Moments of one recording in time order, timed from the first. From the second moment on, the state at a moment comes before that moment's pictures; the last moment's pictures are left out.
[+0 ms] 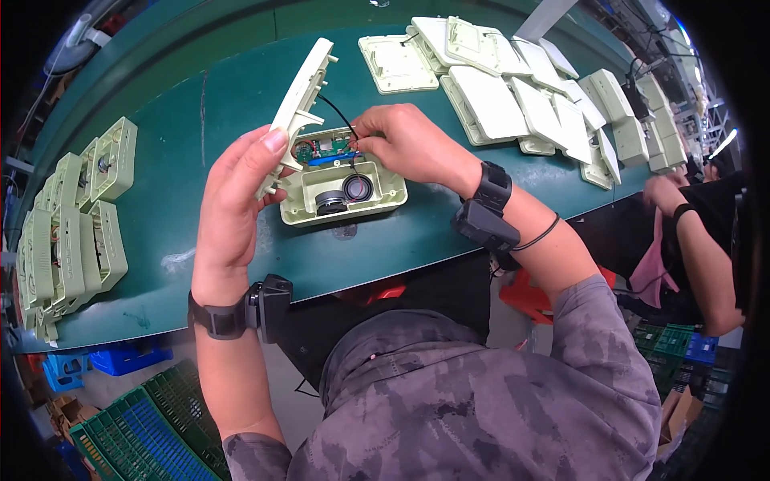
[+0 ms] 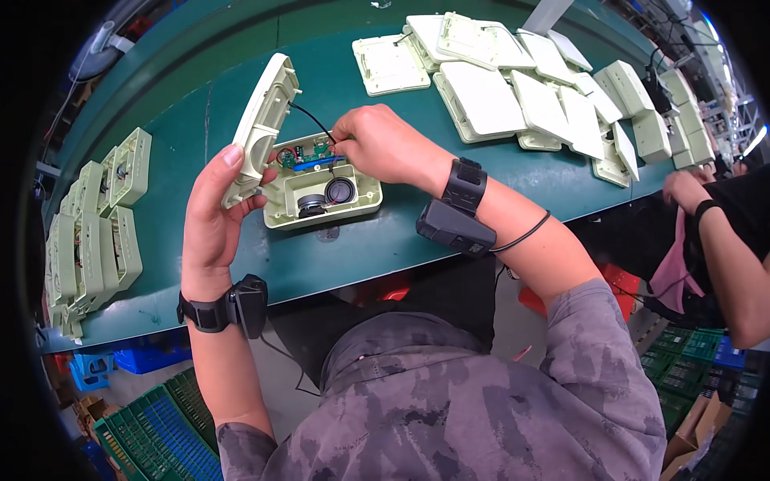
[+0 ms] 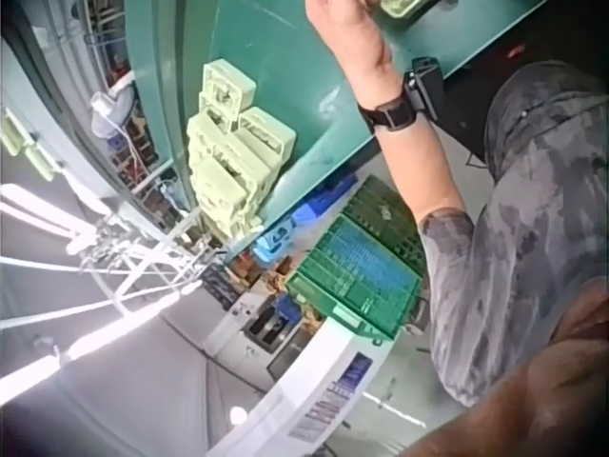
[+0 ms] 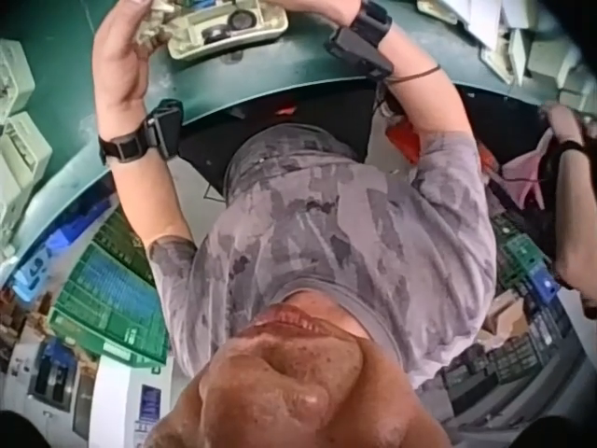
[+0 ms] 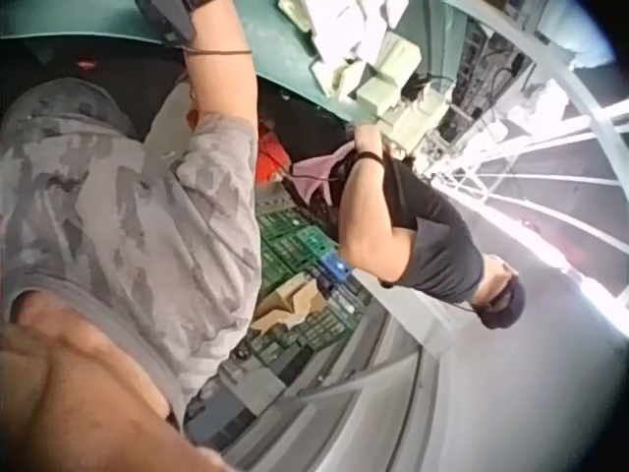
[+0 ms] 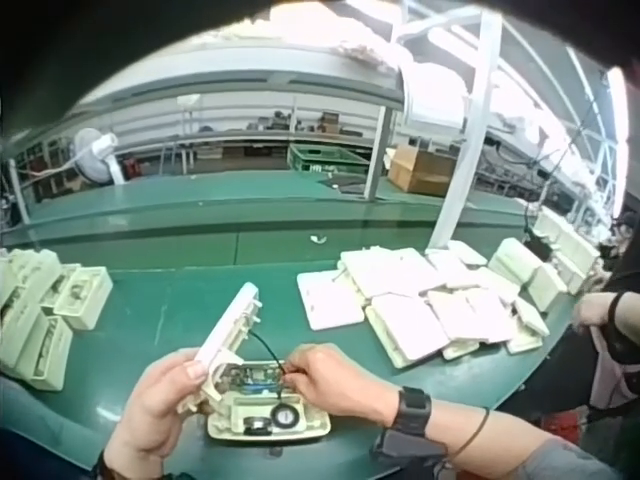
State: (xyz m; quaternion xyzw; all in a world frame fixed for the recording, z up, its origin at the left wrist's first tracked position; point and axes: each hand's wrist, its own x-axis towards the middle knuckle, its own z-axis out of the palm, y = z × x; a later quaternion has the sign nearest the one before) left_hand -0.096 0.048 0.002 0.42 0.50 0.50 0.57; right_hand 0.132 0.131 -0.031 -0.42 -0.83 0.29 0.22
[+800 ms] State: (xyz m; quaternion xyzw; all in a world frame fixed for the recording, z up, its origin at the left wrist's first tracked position) left_hand -0.125 0.063 0.020 0.75 0.44 0.33 0.37; right_hand 0.180 0.123 0.058 -0.27 -0.87 0.29 0.30
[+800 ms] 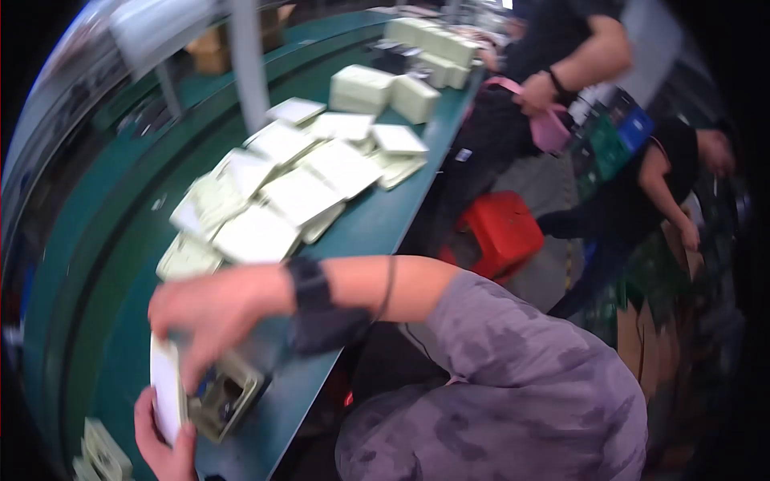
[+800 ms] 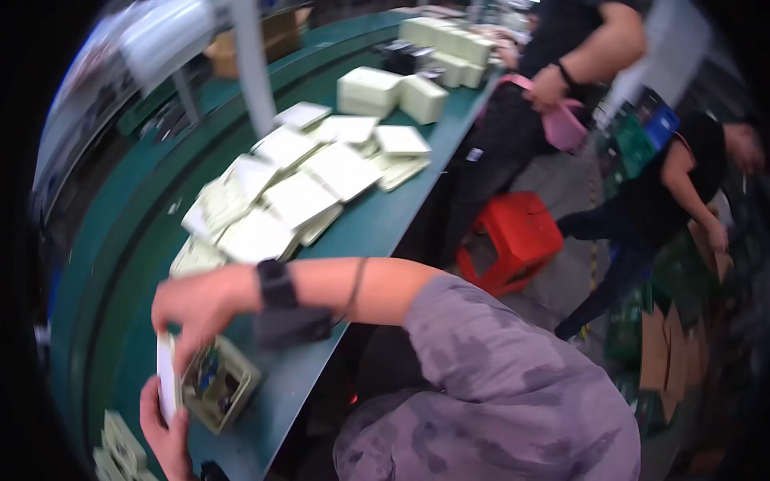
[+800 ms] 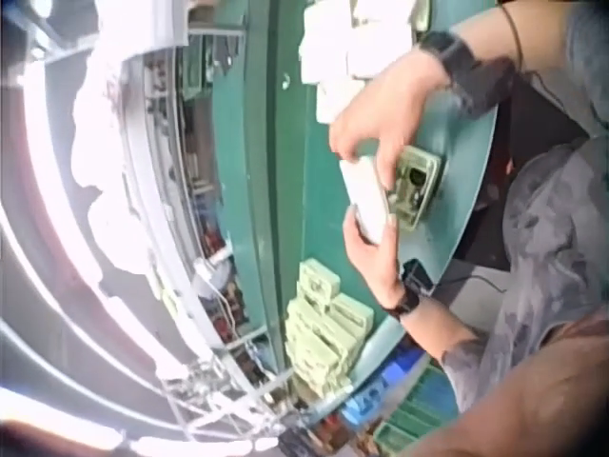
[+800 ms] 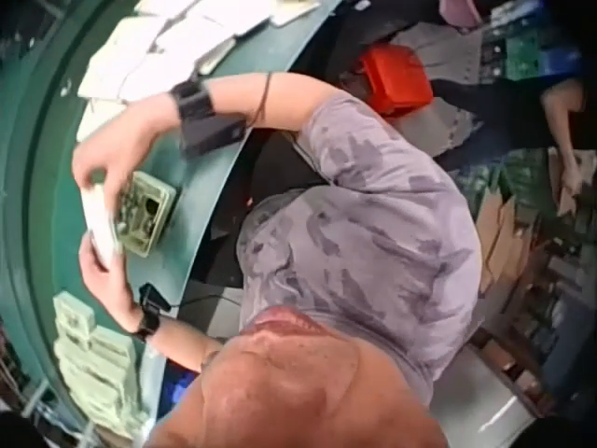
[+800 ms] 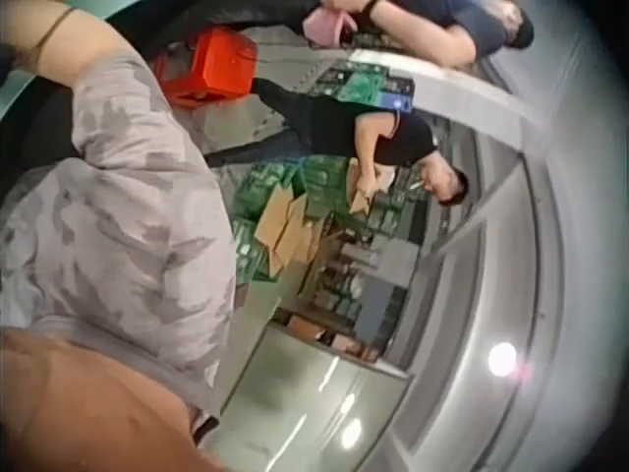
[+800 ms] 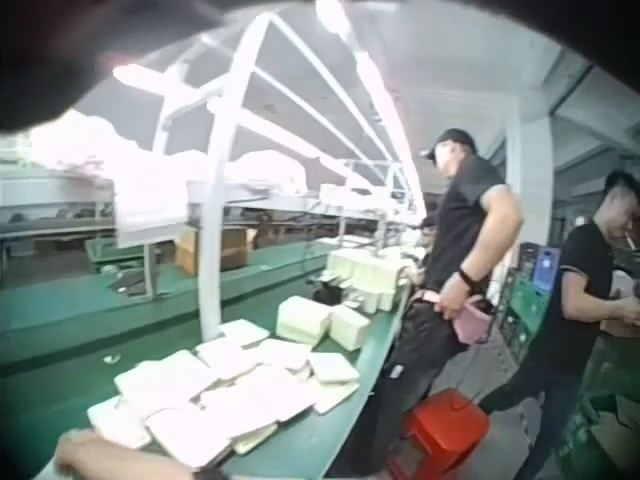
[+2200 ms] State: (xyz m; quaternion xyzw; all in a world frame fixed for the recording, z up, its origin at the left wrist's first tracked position) left_hand -0.099 0.092 0.006 0.87 0.48 0.07 0.07; right_hand 0.195 0.129 -0.009 -0.30 -0.57 0.69 0.33
